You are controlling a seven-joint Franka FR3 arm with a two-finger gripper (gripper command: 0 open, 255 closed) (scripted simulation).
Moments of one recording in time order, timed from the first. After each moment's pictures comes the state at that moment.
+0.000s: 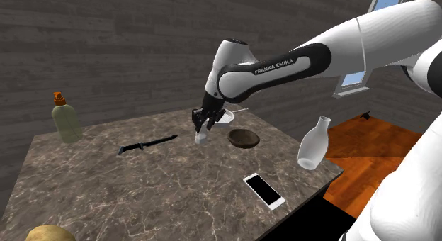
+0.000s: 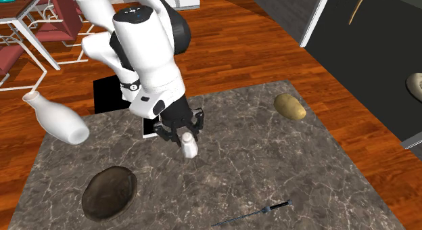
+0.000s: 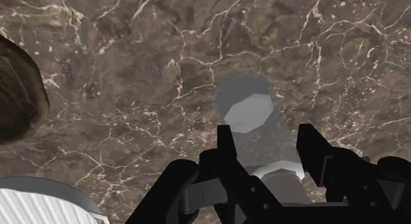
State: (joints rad) arm -0.09 -0.03 0.32 -2.10 0.05 2.34 0.33
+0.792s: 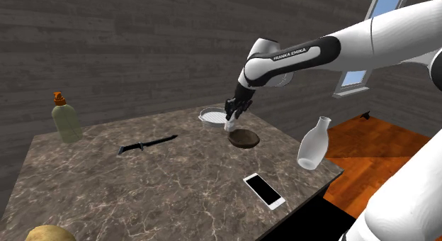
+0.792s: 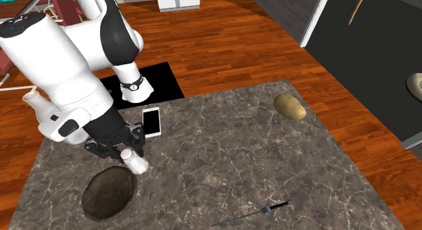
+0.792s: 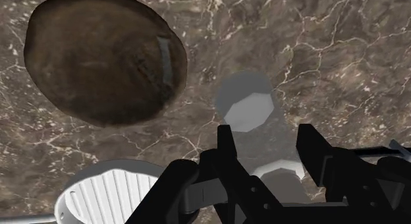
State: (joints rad) arm -0.22 -0.11 0.15 -2.16 0.16 2.30 -0.02
